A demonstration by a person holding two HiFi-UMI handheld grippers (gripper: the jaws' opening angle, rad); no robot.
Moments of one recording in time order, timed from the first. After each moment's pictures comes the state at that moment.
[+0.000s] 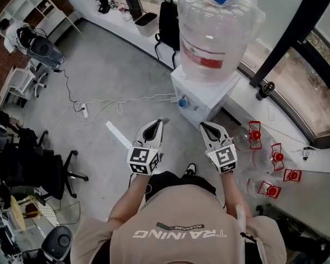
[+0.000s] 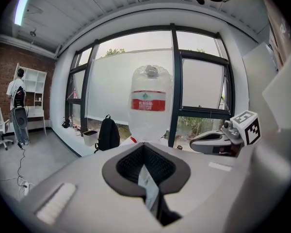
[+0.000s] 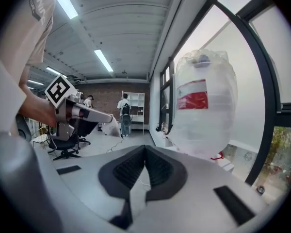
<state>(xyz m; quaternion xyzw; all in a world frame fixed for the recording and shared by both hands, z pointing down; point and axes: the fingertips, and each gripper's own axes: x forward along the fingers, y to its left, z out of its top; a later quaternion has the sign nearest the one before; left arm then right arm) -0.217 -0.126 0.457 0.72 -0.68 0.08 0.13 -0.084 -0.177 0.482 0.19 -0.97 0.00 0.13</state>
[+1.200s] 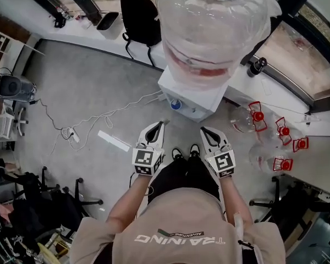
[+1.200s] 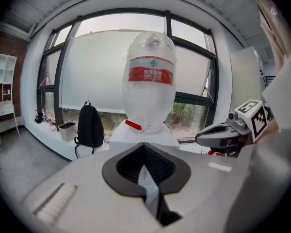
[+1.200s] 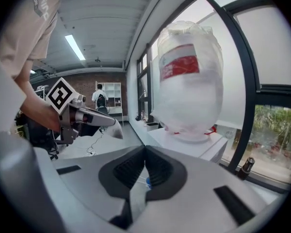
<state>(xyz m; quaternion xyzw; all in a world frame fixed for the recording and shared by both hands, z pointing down) -0.275 -0.219 0.558 0.80 -0.56 0.14 0.16 -0.131 -0.218 0.563 0.33 -0.93 0.07 0.17</state>
